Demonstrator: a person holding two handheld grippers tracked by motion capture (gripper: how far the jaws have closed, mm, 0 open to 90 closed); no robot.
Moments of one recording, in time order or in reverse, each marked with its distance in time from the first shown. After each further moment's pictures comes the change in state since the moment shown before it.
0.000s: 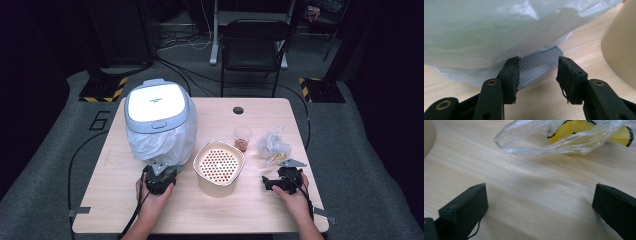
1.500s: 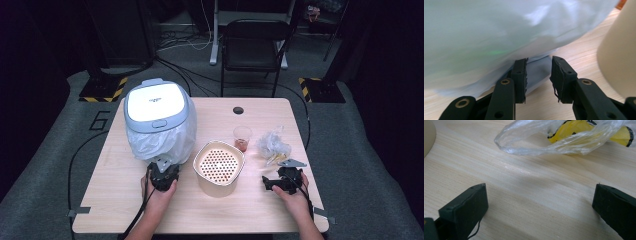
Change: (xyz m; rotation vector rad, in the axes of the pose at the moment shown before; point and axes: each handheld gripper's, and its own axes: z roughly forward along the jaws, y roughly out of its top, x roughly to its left) left arm -0.015 0.010 0.009 -0.002 0.002 0.024; right arm 0.000 0.000 0.000 0.000 -0.001 -0.004
